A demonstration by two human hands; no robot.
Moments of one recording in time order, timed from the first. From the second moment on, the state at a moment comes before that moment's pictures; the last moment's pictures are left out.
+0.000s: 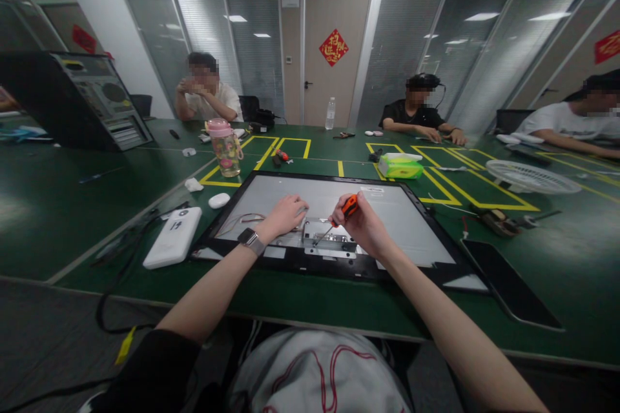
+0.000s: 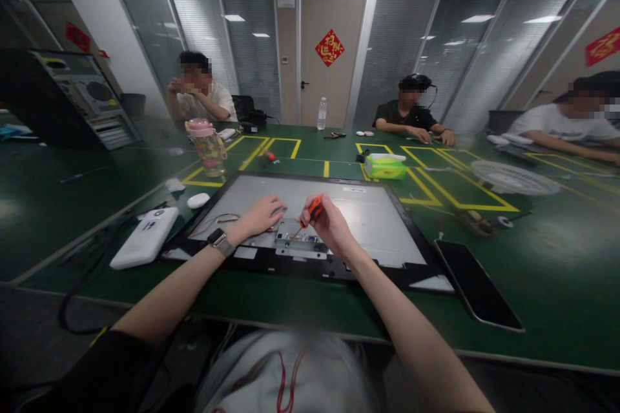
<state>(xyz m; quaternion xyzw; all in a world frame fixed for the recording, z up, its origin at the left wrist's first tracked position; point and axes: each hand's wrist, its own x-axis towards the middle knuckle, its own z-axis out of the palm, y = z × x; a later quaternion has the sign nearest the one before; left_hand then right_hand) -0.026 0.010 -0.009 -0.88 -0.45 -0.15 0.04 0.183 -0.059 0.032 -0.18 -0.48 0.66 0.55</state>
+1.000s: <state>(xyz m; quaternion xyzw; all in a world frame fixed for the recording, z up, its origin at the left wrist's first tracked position) -0.027 0.010 -0.010 -0.88 -0.45 -0.16 0.03 0.182 -0.062 0.030 -0.16 -0.49 0.66 0.54</state>
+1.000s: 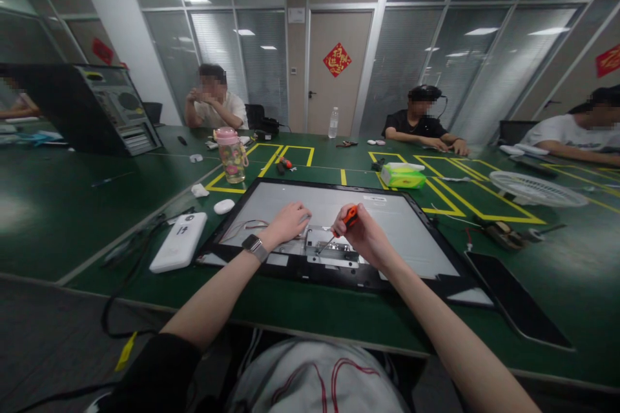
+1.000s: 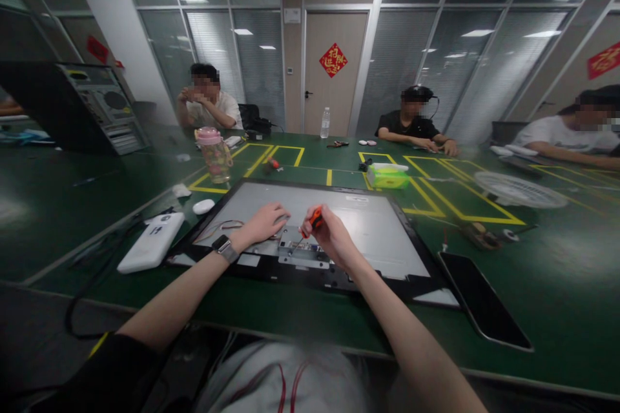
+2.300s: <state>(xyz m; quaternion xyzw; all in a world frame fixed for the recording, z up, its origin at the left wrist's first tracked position) -0.025 0.006 -0.004 -0.88 -0.45 -0.15 0.03 0.193 -0.065 0.028 -0.29 -0.65 0.39 0.58</state>
